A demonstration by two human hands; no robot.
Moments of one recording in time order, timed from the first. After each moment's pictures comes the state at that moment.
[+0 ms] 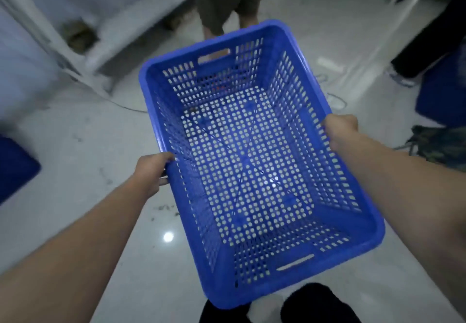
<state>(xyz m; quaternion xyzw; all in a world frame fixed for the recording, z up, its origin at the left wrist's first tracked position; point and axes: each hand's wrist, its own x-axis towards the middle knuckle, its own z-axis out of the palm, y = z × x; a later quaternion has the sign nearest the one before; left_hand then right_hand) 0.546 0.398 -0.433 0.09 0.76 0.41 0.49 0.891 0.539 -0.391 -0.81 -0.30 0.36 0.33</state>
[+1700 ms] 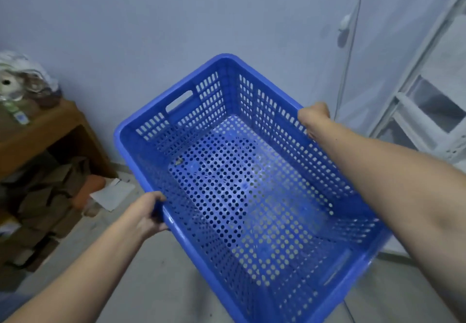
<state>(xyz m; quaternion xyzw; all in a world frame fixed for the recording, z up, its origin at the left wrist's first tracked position) -0.250 0.259 -0.248 -0.35 0.55 0.73 0.18 -0.364 0.597 -0.160 -0.32 -0.81 0.47 0.12</state>
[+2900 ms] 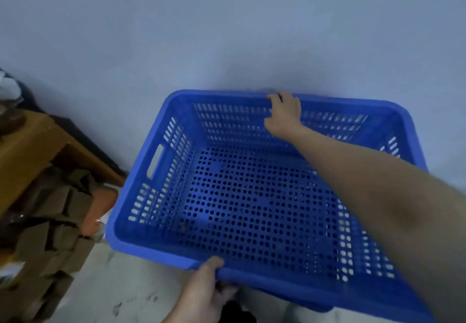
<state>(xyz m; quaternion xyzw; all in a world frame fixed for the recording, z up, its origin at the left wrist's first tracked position) -0.648 0.223 -0.340 -0.52 0.40 0.71 0.26 -0.905 0.425 -0.316 -0.05 -0.98 0.18 -0.02</state>
